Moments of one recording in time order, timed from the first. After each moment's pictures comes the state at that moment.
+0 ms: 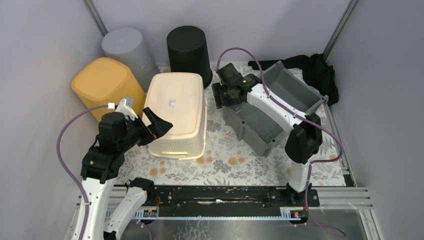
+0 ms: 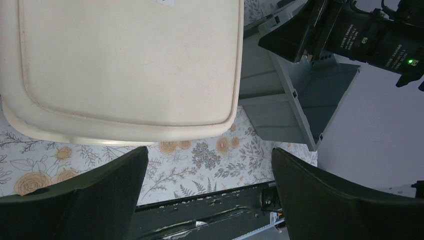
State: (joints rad) left arm -0.18 0.67 1.10 -0.96 0.24 -0.66; right arm 0.68 1.89 1.81 -0.88 0.09 0.34
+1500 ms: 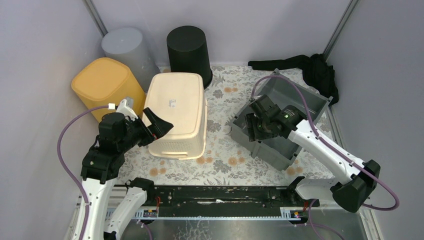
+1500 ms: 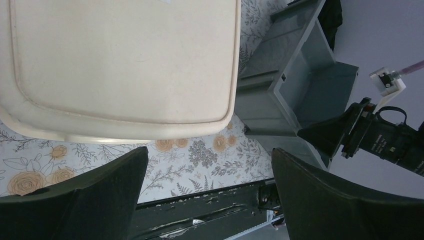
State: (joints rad) left arm -0.18 0.66 1.10 -0.96 0.26 -0.67; right arm 0.71 1.26 1.21 -1.06 0.14 0.46
